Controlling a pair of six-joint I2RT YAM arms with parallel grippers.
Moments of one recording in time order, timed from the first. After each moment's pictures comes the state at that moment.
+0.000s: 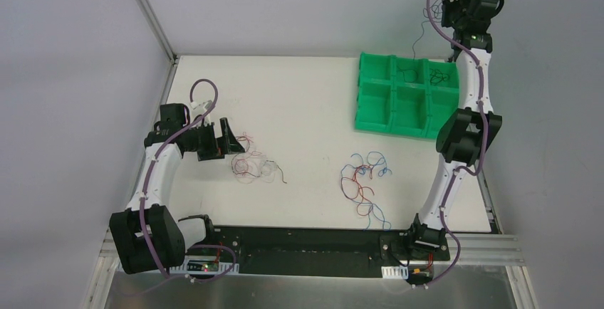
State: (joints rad) left arm 0.18 1.15 0.83 -0.72 0.67 -0.08; right arm -0.18 2.21 2.30 -0.20 -0.30 -0.30
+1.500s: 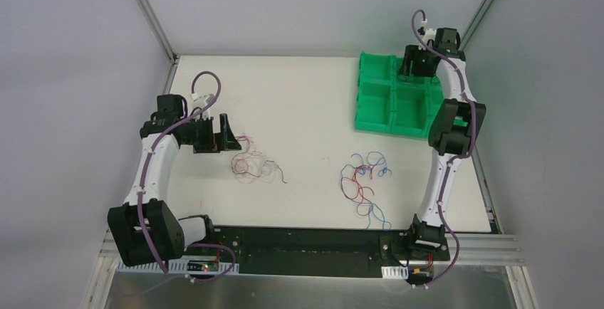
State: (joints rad) left arm 0.18 1.19 0.93 -0.81 0.65 0.02; right arm -0.14 2.39 2.21 -0.67 -0.33 -0.10
